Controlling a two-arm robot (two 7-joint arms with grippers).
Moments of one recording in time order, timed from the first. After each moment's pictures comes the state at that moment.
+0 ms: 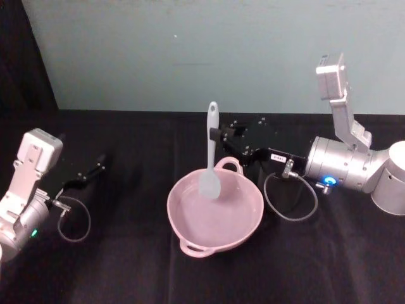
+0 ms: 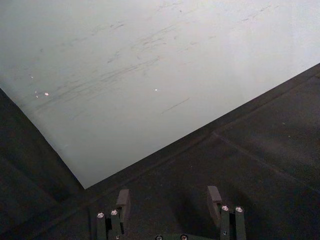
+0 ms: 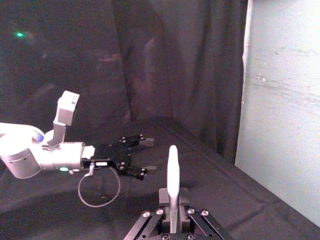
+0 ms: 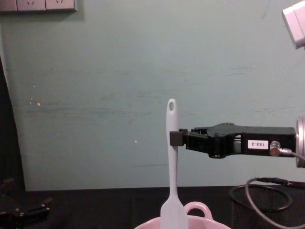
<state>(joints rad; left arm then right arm) -0.20 0.60 0.45 -1.41 -0.25 -0.12 0.03 0.56 0.50 -0.61 -1.36 0.63 0.04 0.75</state>
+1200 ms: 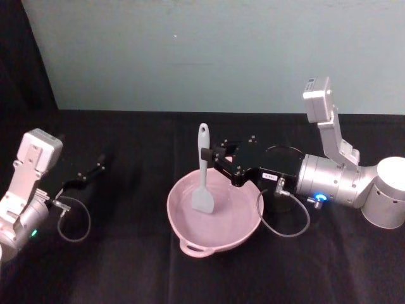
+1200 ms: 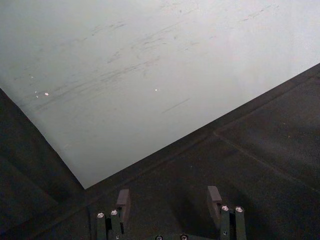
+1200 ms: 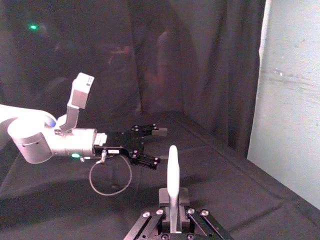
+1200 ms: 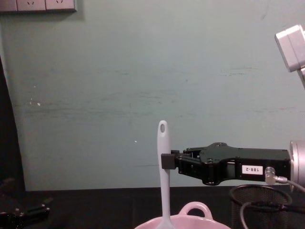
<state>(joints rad) -0.20 0.60 0.45 -1.41 -0.25 -0.12 0.03 0.54 0.48 -0.63 -1.32 0.59 -0.03 0.78</state>
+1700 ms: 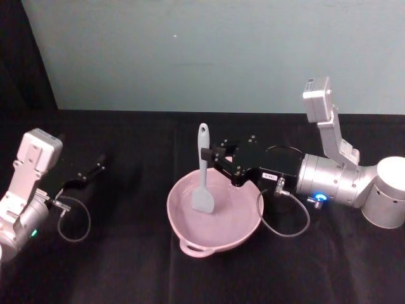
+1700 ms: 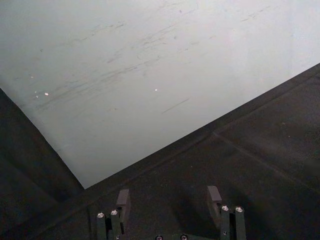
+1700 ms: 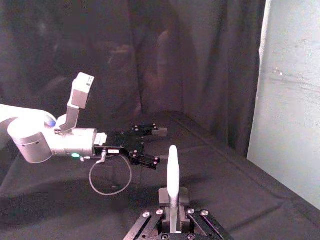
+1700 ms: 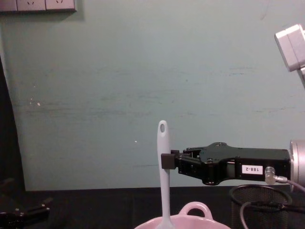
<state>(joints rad) -0.20 0.60 0.45 -1.41 -0.25 -0.12 0.03 0.54 0.48 -0.63 -1.32 0.59 -0.03 0.78</state>
